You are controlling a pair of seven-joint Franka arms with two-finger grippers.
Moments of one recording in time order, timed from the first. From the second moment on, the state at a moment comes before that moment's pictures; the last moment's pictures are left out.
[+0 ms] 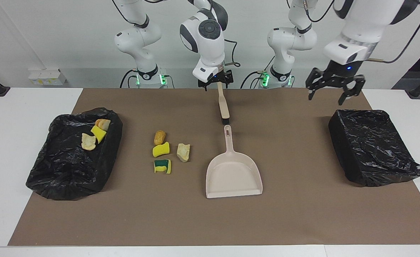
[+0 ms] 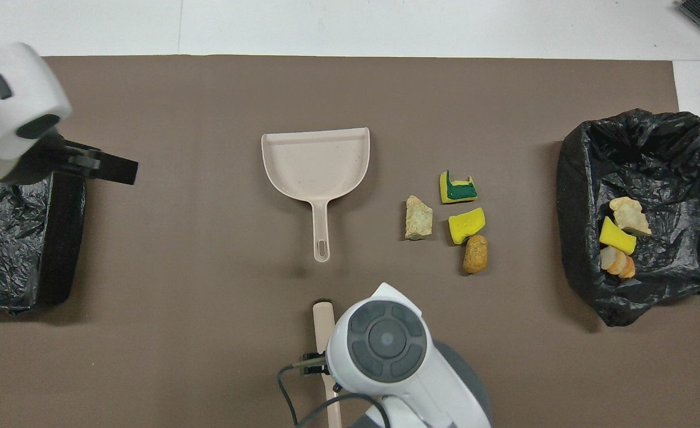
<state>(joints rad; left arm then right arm) -0.24 0.03 -0.02 -1.54 -0.01 1.72 0.05 0.70 -0.05 0.09 -2.10 0.25 1.93 0.59</state>
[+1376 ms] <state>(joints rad) -0.62 0.36 -0.02 -1.80 0.08 2.25 -0.50 0.92 -0.04 0.09 -2.38 0.29 2.23 0.65</state>
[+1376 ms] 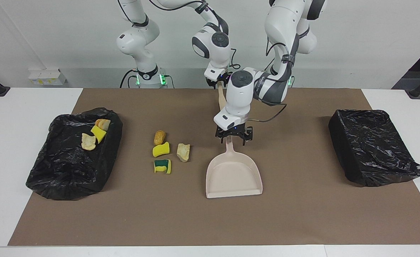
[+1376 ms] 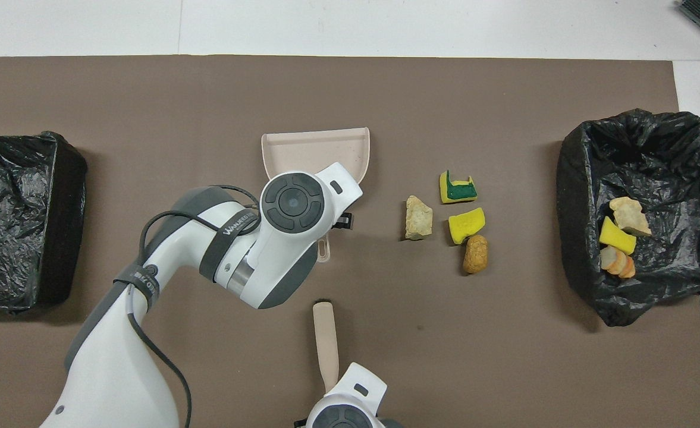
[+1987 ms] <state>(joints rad) -0.62 0.38 -0.02 -1.80 0.15 2.28 -0.50 0.80 -0.14 0.07 -2.31 0.19 1.95 0.66</state>
